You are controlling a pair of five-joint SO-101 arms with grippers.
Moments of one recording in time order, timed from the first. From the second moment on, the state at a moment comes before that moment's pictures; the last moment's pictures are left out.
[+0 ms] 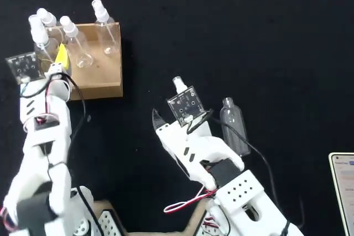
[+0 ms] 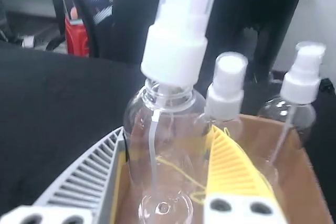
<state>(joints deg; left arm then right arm) -22.0 -21.8 64.5 -27.8 0.6 -32.3 -67.1 83.4 22.5 2.5</state>
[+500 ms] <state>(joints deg) -24.4 -12.7 58.5 -27.8 0.6 -32.3 -67.1 83.4 22.3 2.5</state>
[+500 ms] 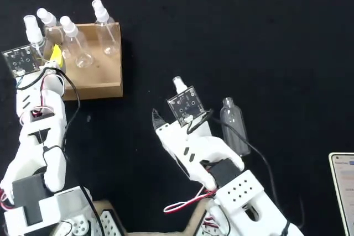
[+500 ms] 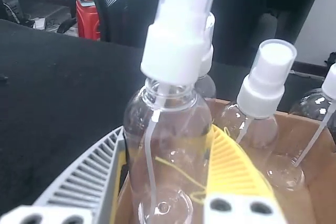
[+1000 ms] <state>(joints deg) -24.9 -6.1 58.5 -33.8 0.6 -32.3 -67.1 83.4 22.3 2.5</state>
